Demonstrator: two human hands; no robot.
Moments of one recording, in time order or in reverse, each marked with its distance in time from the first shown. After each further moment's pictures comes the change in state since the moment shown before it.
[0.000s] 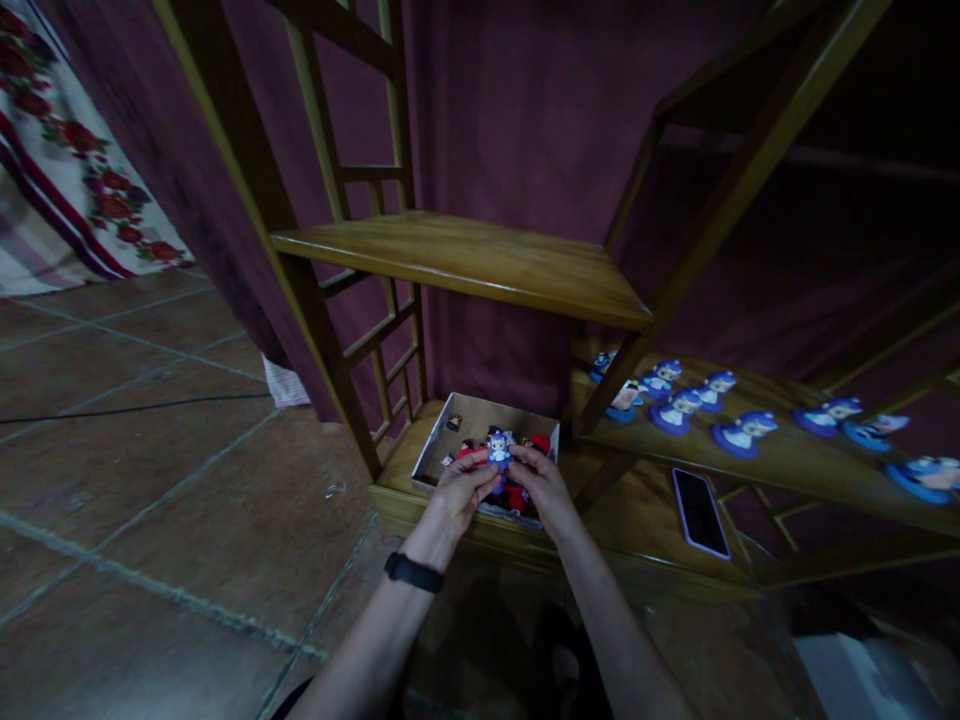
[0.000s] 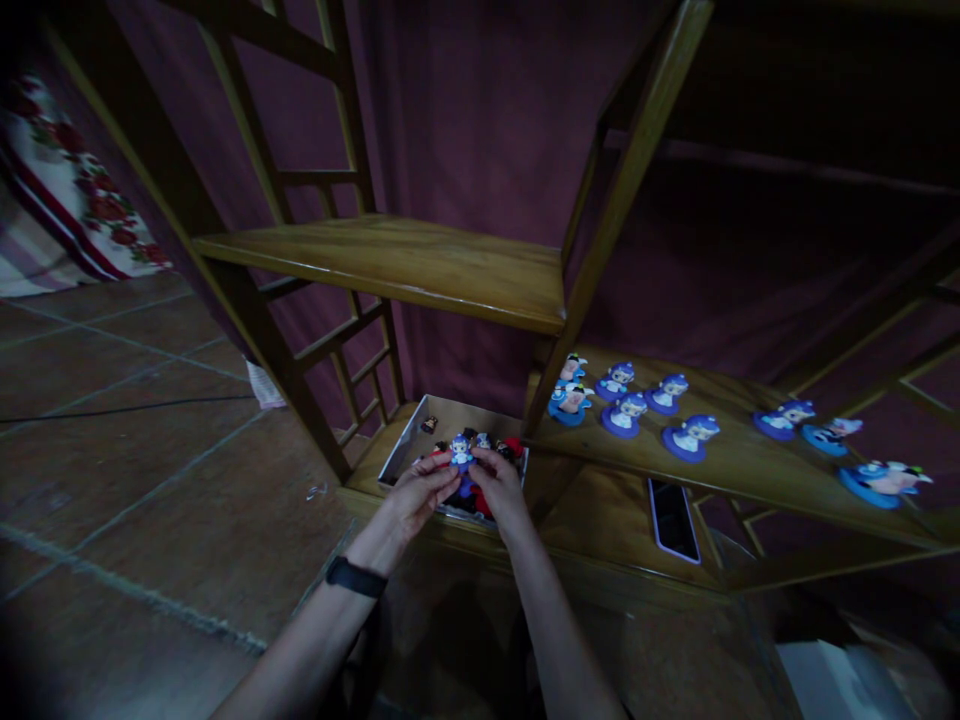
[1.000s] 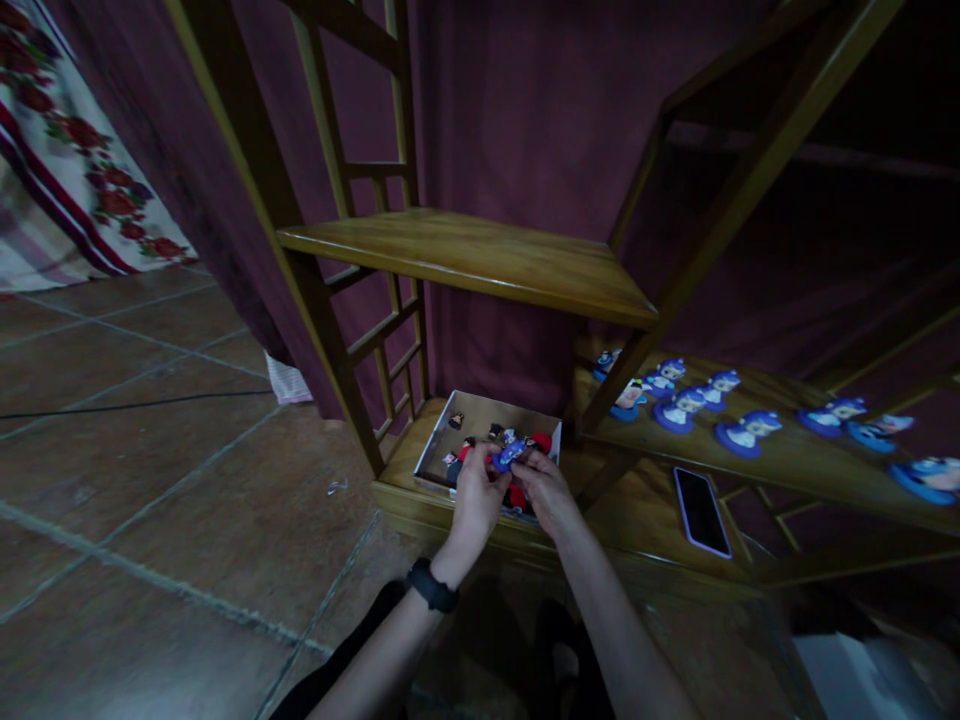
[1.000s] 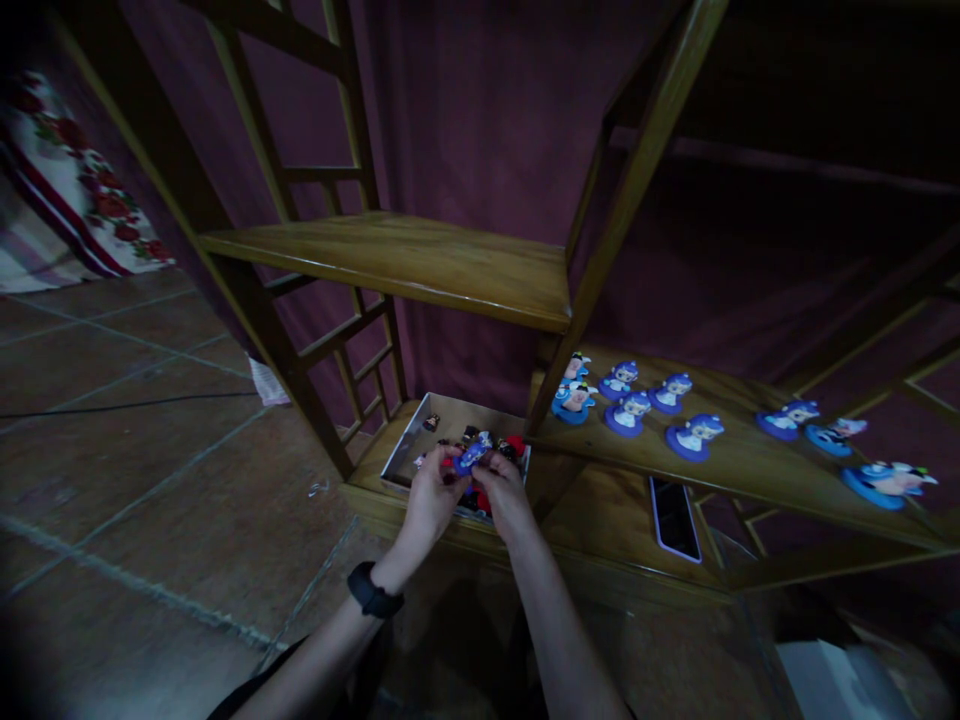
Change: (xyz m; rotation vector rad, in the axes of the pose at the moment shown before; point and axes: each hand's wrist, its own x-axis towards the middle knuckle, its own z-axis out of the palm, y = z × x) left_hand -0.008 -0.016 0.012 0.499 0.035 0.542; right_hand -0.002 0.002 0.004 0.185 -0.101 0.044
